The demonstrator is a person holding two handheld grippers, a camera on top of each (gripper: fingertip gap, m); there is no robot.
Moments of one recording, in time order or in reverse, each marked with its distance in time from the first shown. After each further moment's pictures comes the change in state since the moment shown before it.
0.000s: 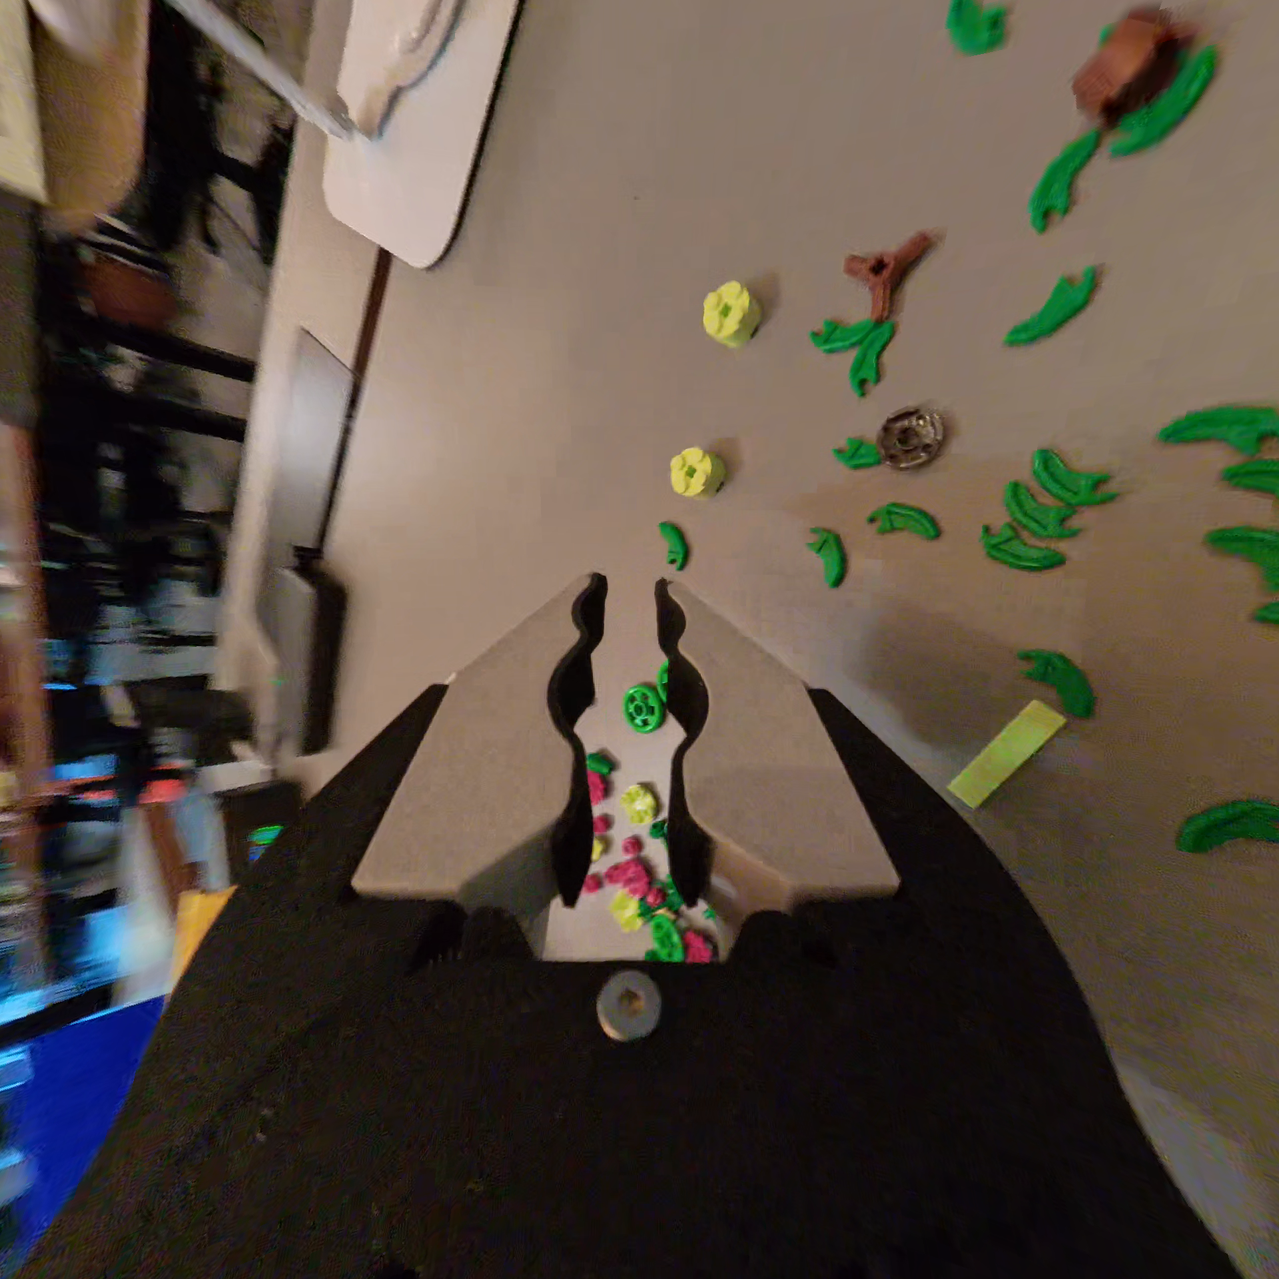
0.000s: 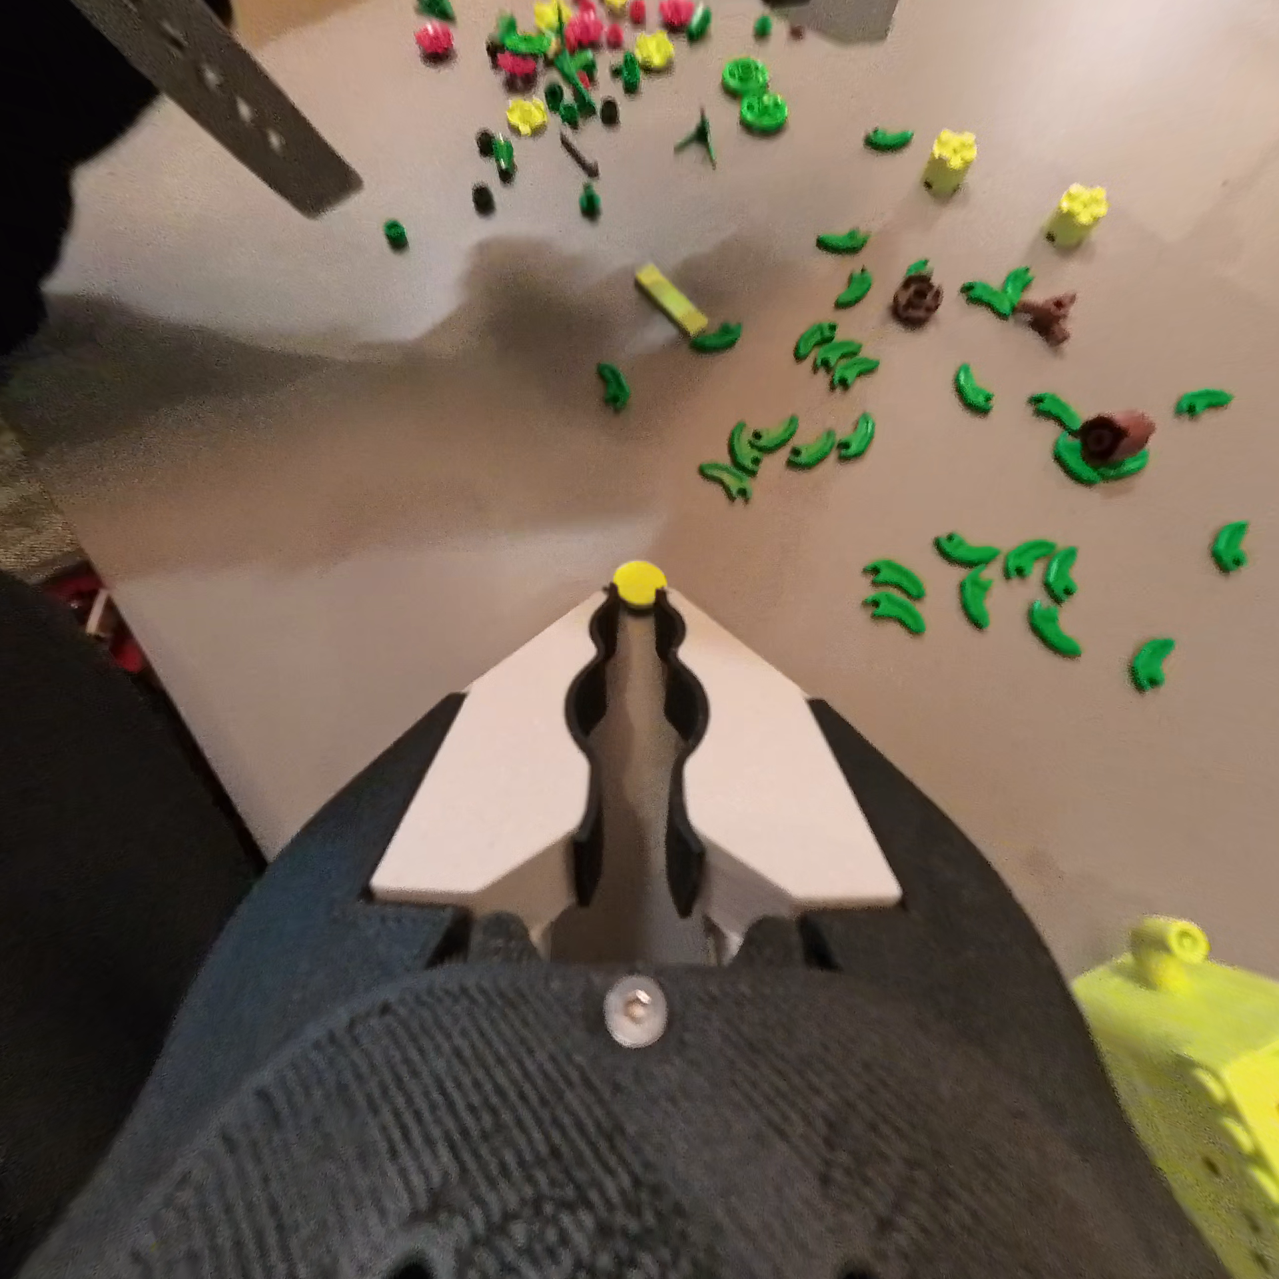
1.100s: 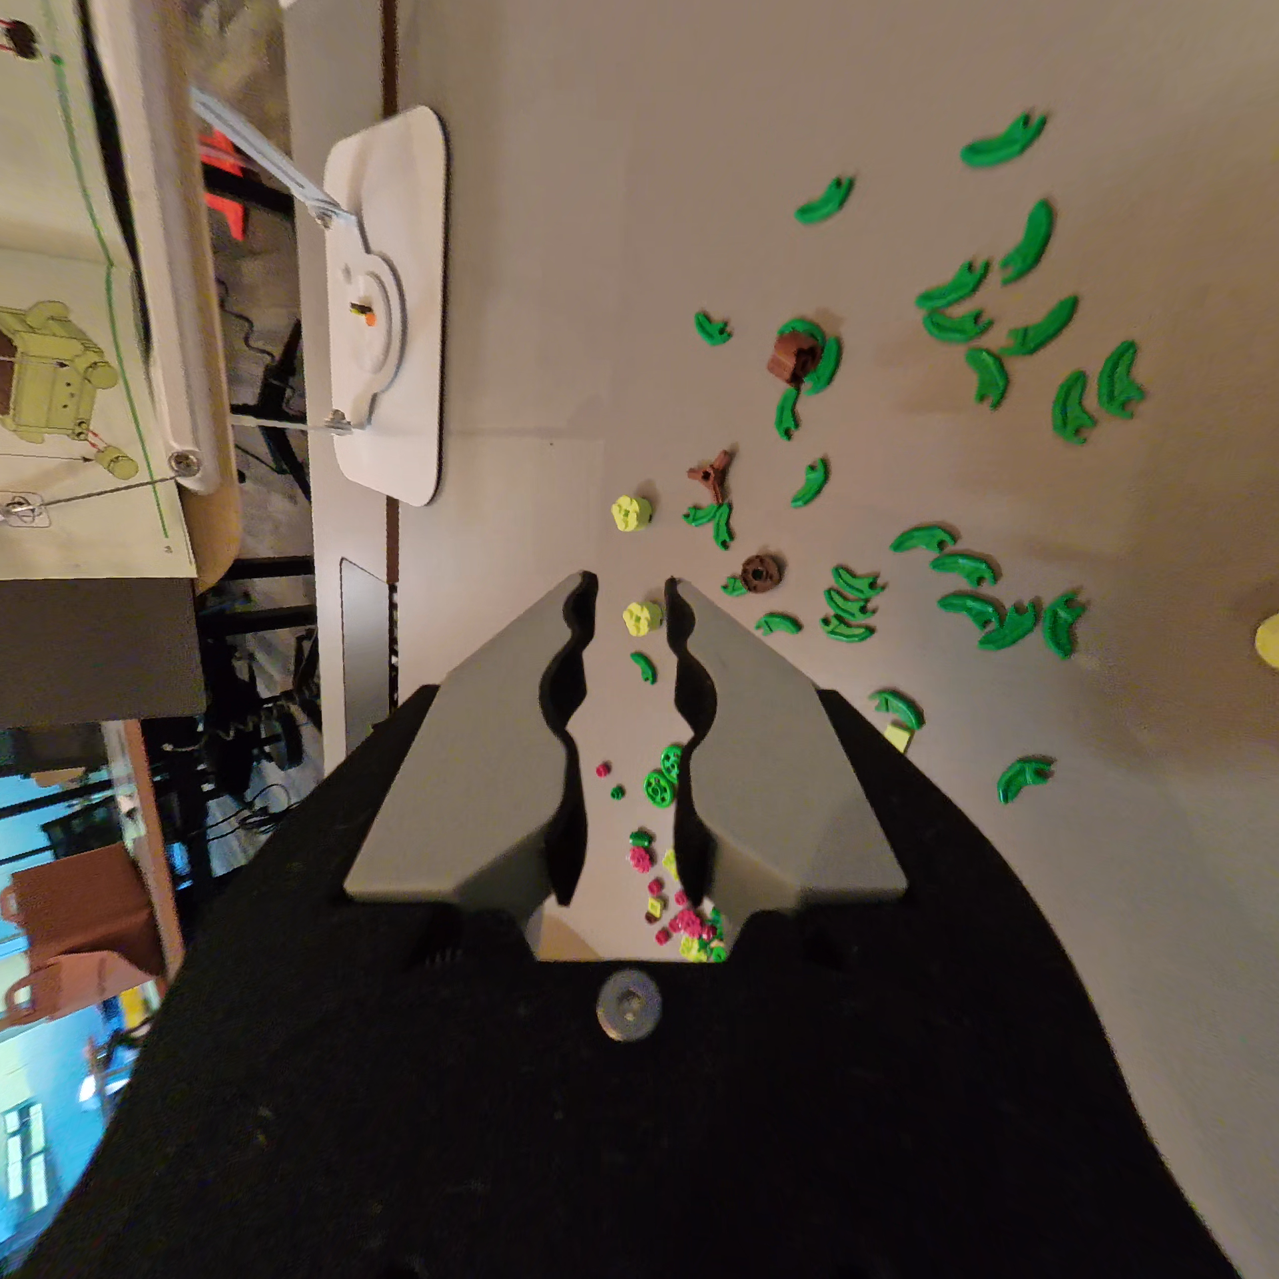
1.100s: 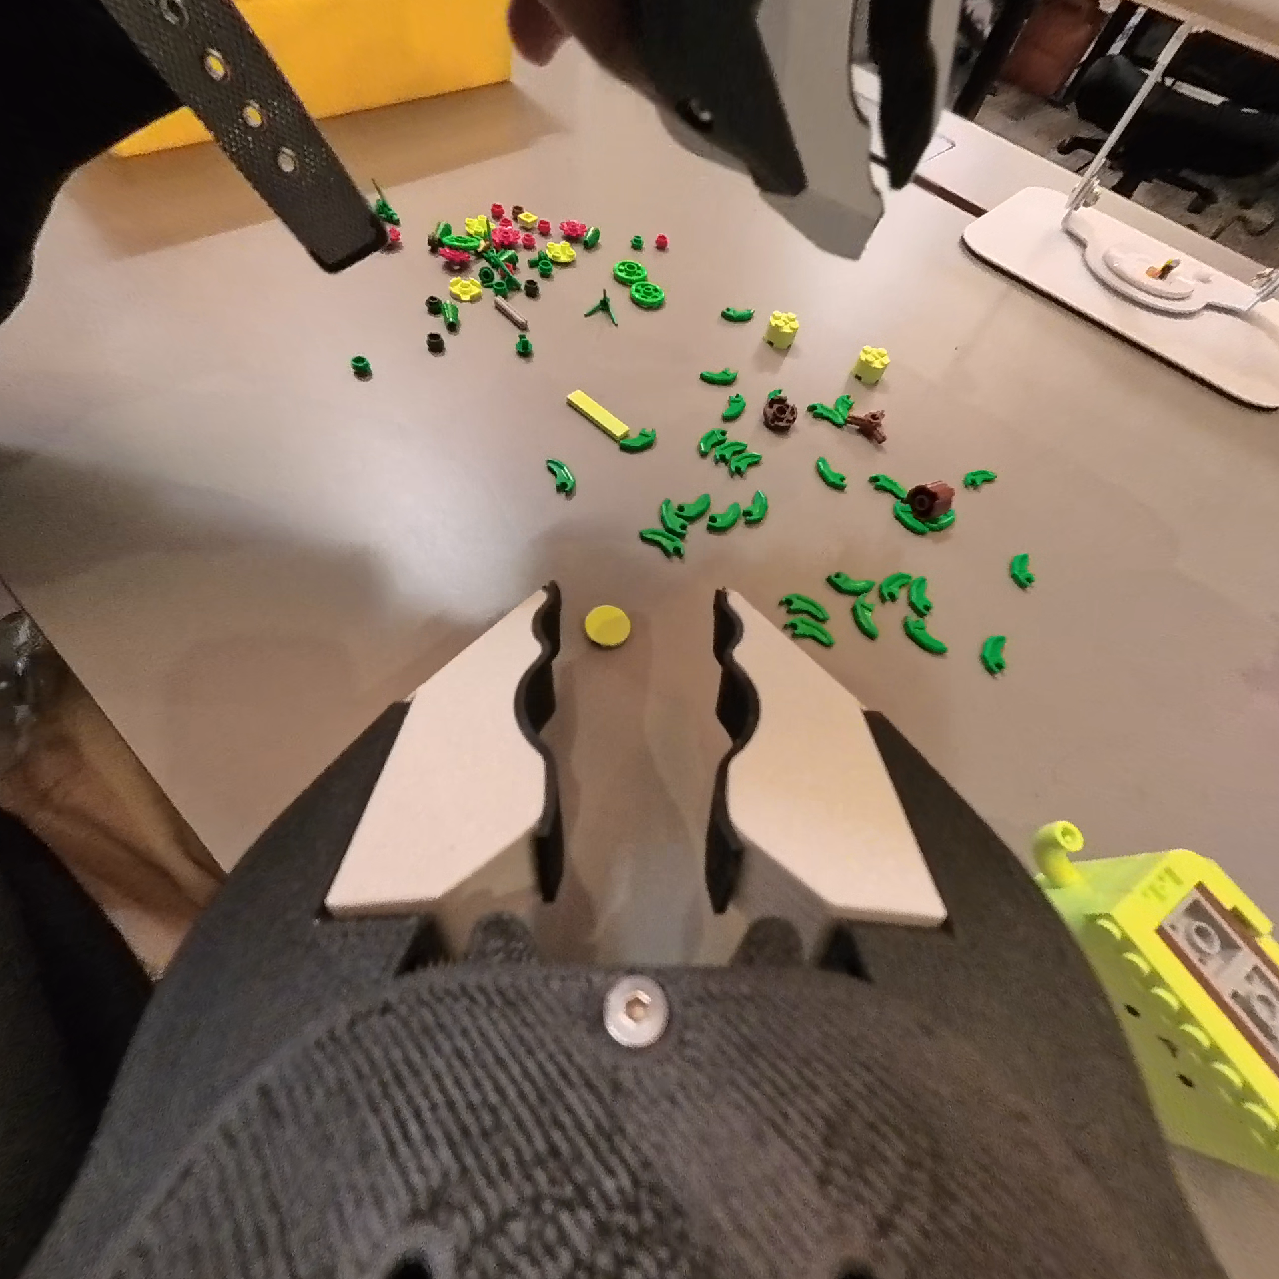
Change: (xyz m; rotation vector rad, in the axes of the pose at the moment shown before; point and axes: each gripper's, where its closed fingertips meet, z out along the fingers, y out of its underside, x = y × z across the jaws) left arm 0.026 -0.071 -0.045 0.110 0.092 0.281; right arm 0.007 -0.022 -0.024 0.222 0.198 -0.016
